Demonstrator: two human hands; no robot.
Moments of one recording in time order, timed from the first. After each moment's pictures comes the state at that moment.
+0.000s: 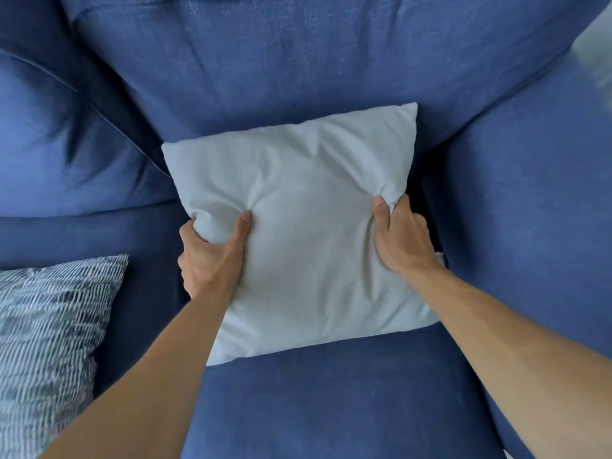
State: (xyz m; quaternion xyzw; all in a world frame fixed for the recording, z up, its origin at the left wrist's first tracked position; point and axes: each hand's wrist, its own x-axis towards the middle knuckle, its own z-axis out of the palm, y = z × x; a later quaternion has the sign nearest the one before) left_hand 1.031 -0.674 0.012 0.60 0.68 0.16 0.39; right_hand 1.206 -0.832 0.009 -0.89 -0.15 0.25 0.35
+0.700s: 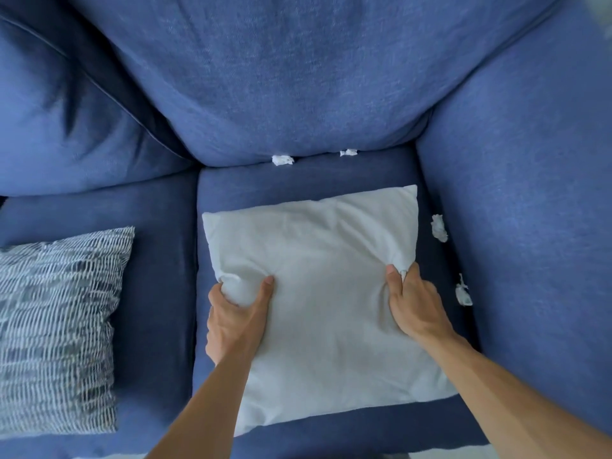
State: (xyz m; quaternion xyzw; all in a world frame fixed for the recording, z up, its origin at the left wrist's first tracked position) left_hand 0.940 -0.772 -0.026 0.61 0.72 -0.06 0.32; right_hand 1.115 -0.942 -0.031 -0.89 -0.07 0.39 0.23
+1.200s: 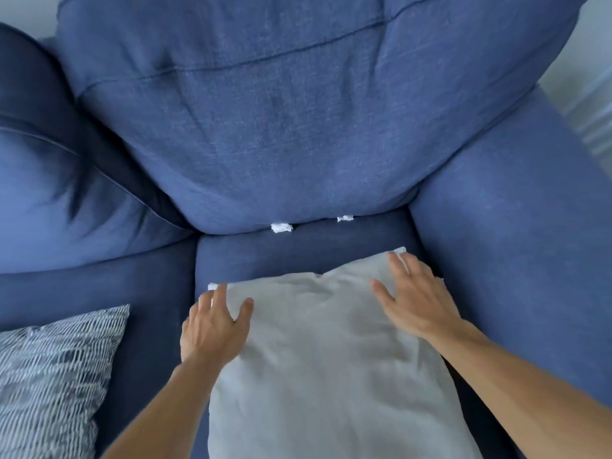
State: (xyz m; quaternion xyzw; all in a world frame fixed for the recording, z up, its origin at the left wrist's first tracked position) left_hand 0.996 -0.665 -0.013 0.83 0.51 -0.14 0.18; right_hand 1.198 -0.870 -0.003 -0.92 -0.29 0.26 0.03
